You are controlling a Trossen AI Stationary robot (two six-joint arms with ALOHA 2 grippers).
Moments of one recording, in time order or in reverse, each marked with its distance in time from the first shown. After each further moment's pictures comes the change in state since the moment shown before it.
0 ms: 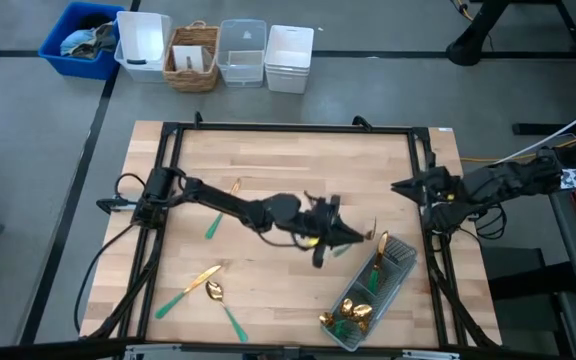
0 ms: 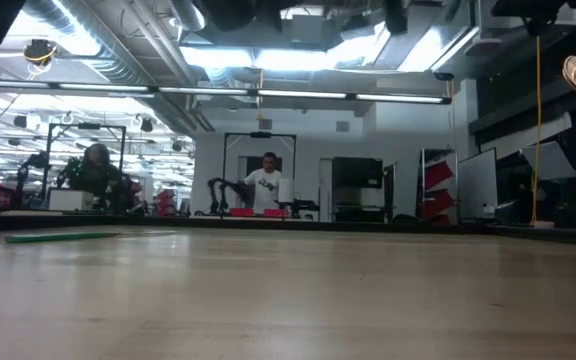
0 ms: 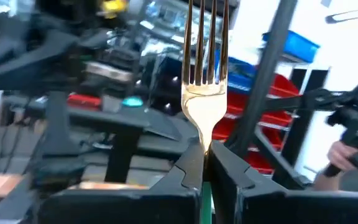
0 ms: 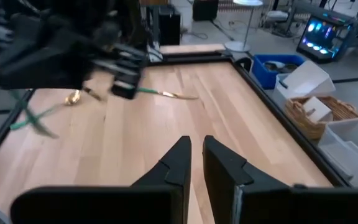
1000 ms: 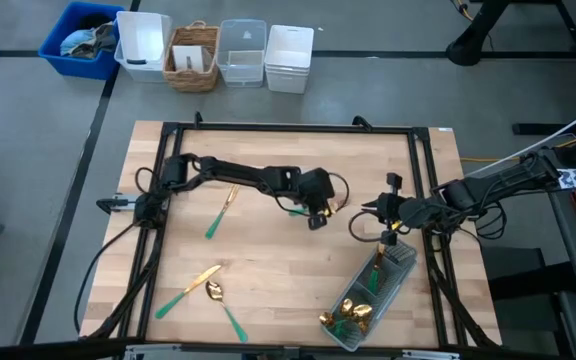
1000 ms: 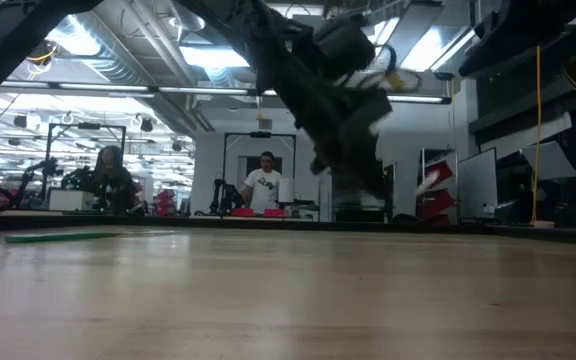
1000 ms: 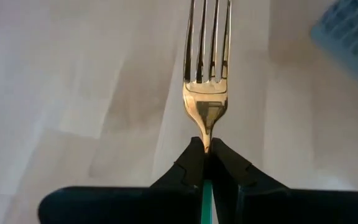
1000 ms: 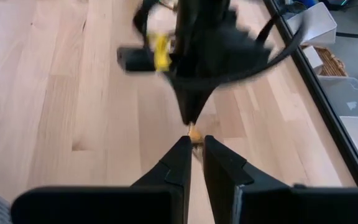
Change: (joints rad) left arm 0.255 0.108 0.183 -1.139 -0.089 0.183; right arm 0.000 0.422 0.000 0.009 -0.012 0.007
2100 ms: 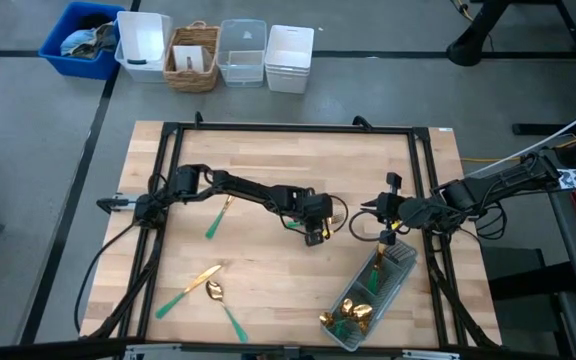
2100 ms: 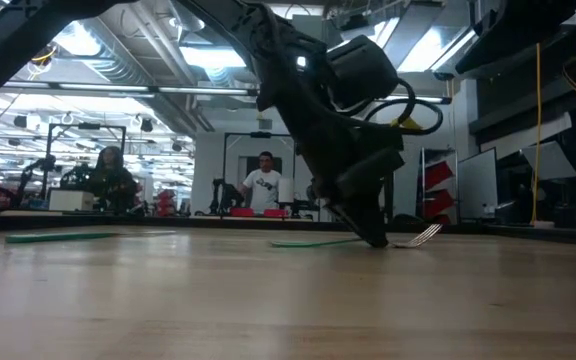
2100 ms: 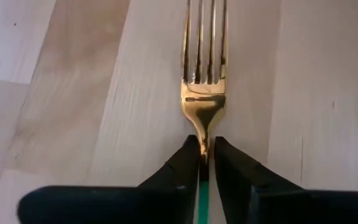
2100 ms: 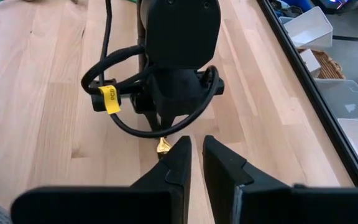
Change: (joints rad) left arm -0.090 0.147 0.012 -0.101 -0.125 -0.017; right arm 0.000 0.003 0.000 0.023 0.011 0.001
